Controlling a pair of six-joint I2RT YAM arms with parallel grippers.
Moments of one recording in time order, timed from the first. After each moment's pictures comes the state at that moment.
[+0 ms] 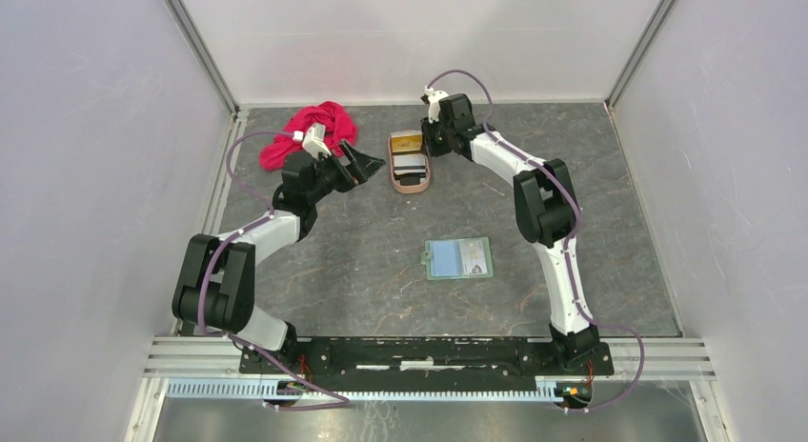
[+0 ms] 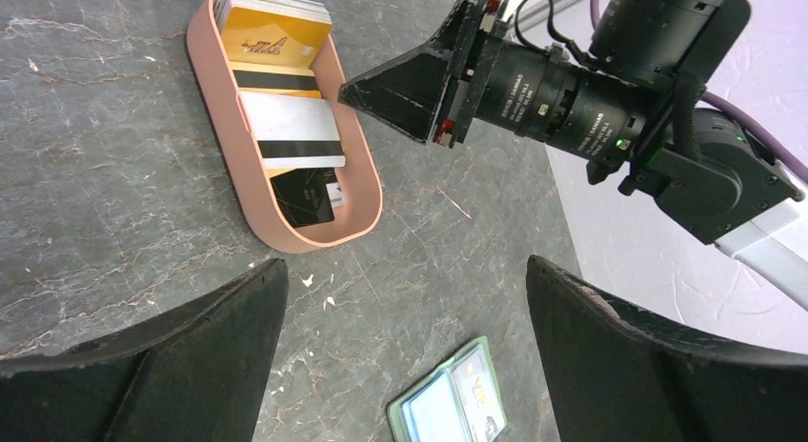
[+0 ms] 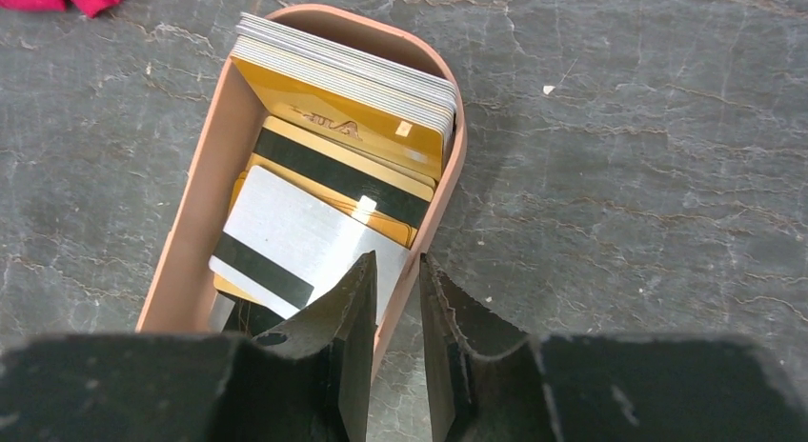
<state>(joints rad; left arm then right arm) -0.22 1.51 0.74 0.56 0.43 -0.76 0.44 2.34 1.91 -0.25 -0.18 0.10</state>
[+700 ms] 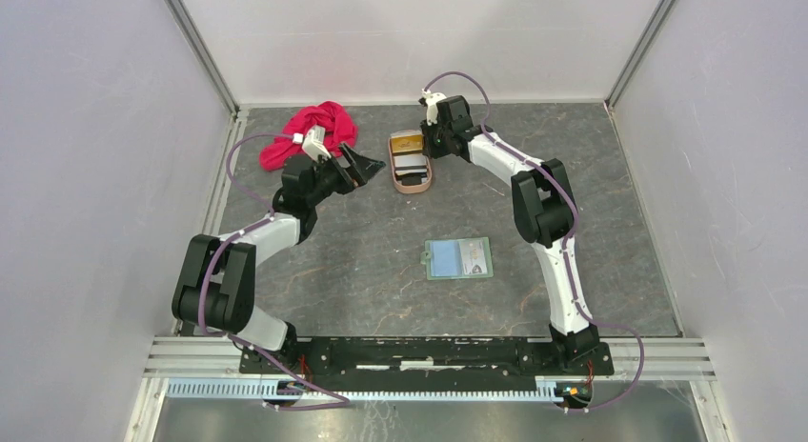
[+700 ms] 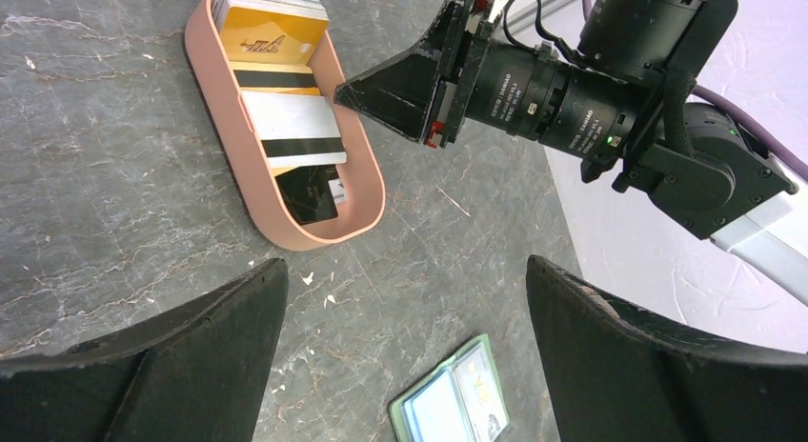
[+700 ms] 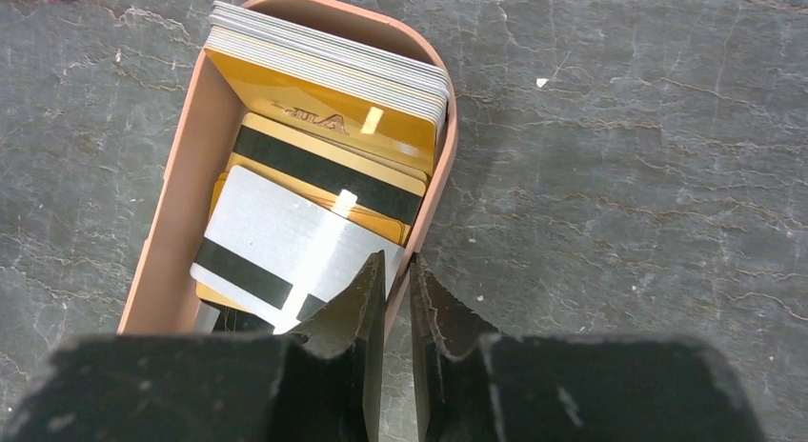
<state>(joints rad) -0.22 1.51 0.72 0.60 0.43 -0.76 0.44 2.36 1.92 -0.26 -0.14 0.07</state>
